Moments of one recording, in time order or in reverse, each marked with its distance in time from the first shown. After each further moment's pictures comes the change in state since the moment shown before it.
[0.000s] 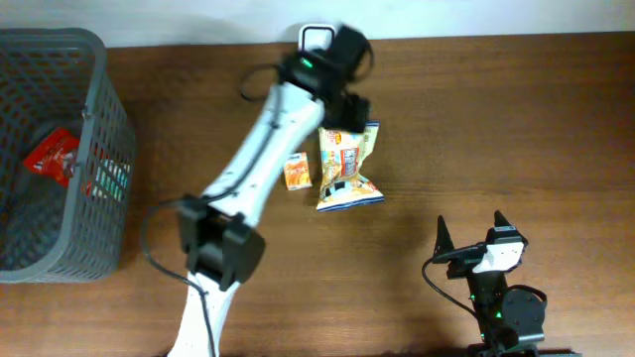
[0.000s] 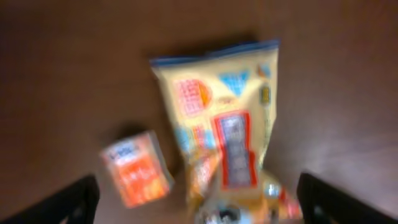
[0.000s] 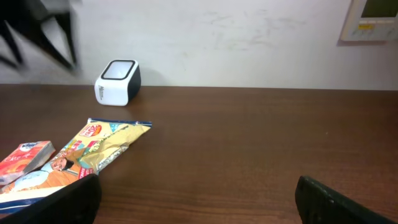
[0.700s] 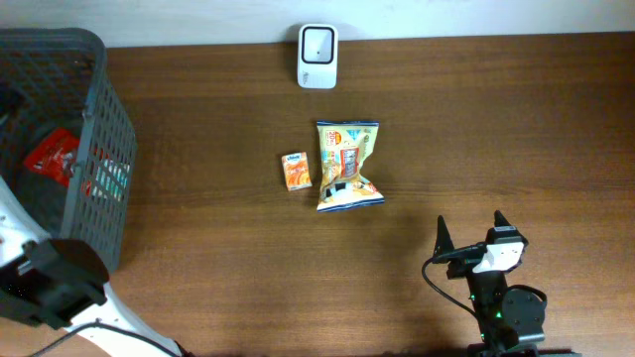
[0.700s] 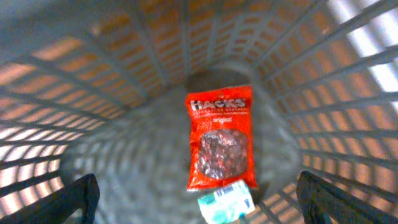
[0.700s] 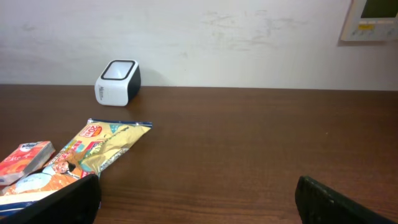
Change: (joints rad) left arm 1.109 -0.204 -0.054 -0.003 -0.113 -0.100; right arm 0.000 0.000 0.000 0.000 0.000 0.001
